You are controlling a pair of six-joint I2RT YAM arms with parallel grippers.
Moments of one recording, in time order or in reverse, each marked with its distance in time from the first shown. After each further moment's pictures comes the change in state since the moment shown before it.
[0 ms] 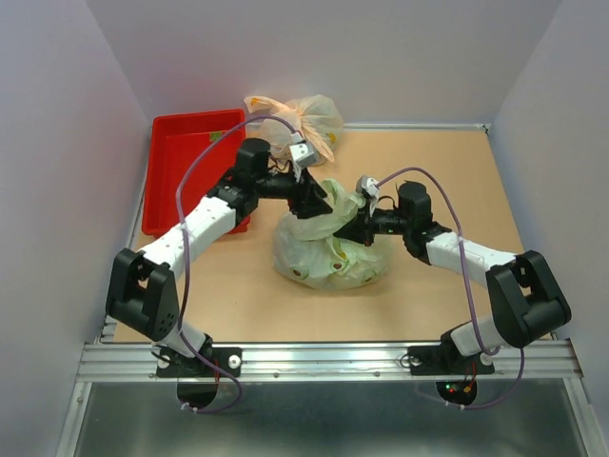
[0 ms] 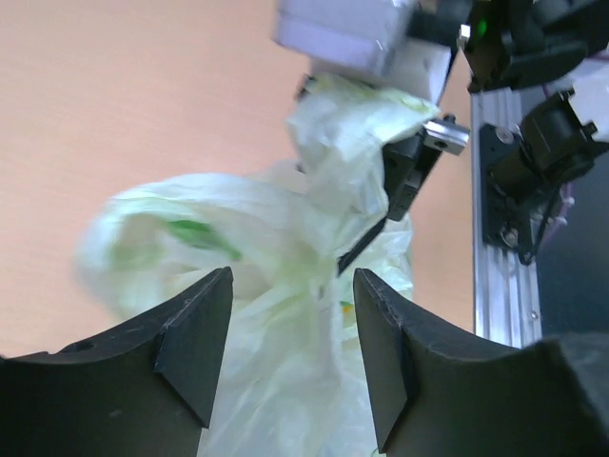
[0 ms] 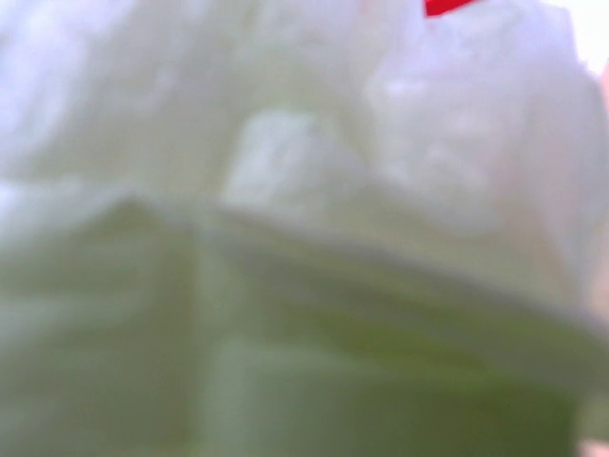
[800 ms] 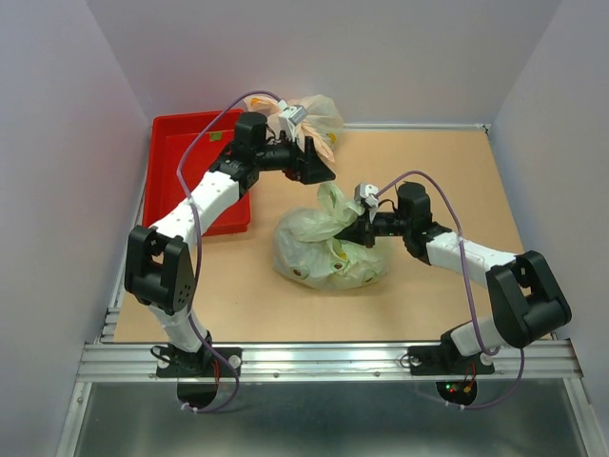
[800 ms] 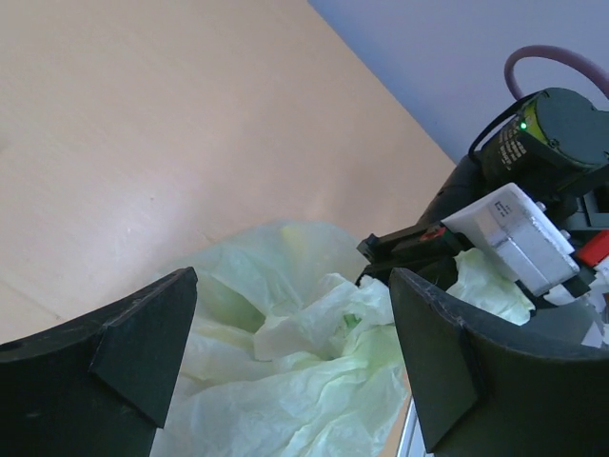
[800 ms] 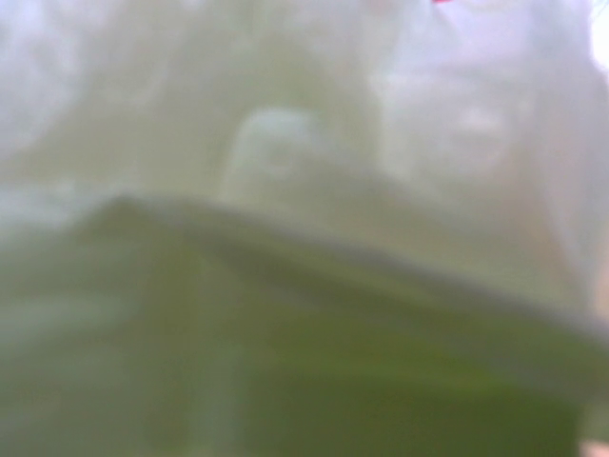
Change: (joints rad) left arm 0.106 0.169 0.258 -0.039 -0.091 -0.399; right arm 0.000 -0.002 0.000 -0.034 -0.045 -0.198
